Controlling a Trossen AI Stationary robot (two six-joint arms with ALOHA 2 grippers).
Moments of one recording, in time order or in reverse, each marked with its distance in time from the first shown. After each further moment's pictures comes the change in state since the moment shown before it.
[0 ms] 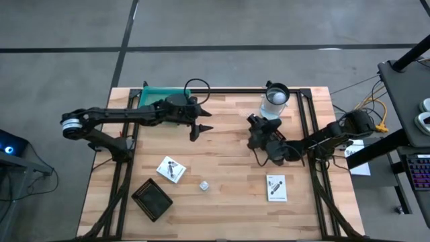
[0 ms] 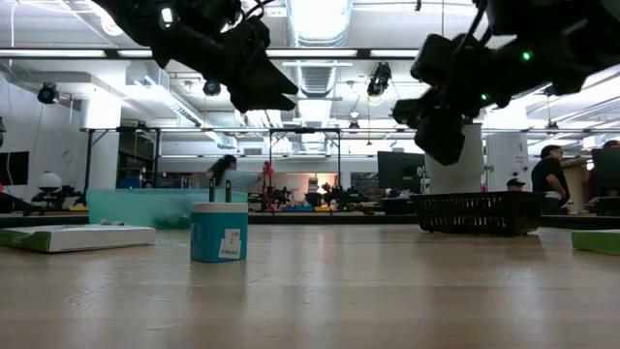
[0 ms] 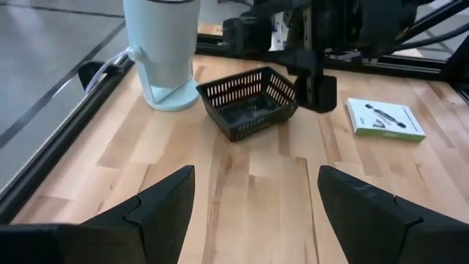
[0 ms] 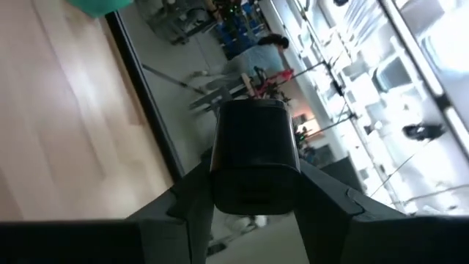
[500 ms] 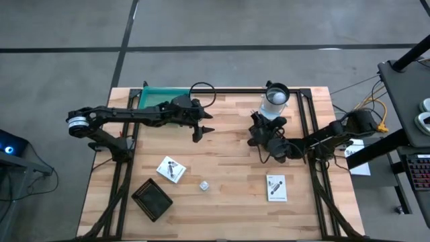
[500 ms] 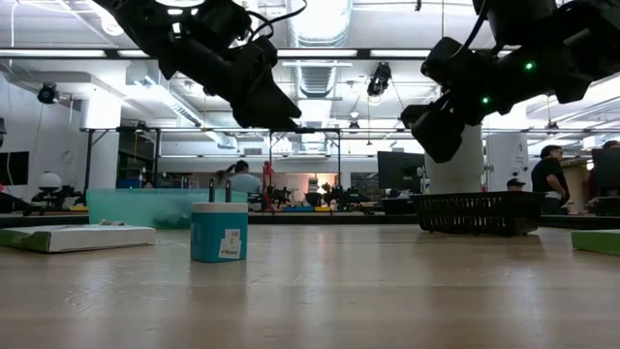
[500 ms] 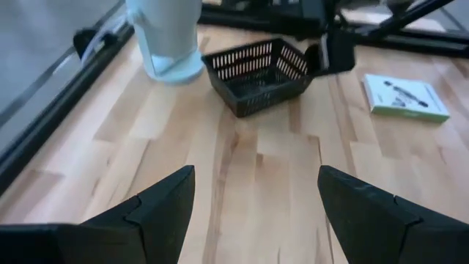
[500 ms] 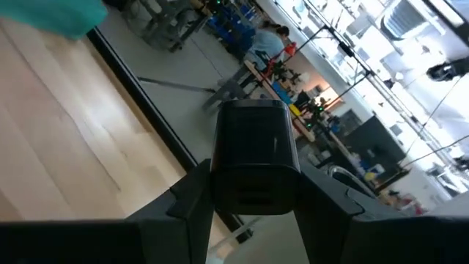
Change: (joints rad) left arm 0.000 0.073 0.000 0.004 -0.023 0.000; right arm -0.043 -0.038 -0.056 -0.001 -0.016 0.278
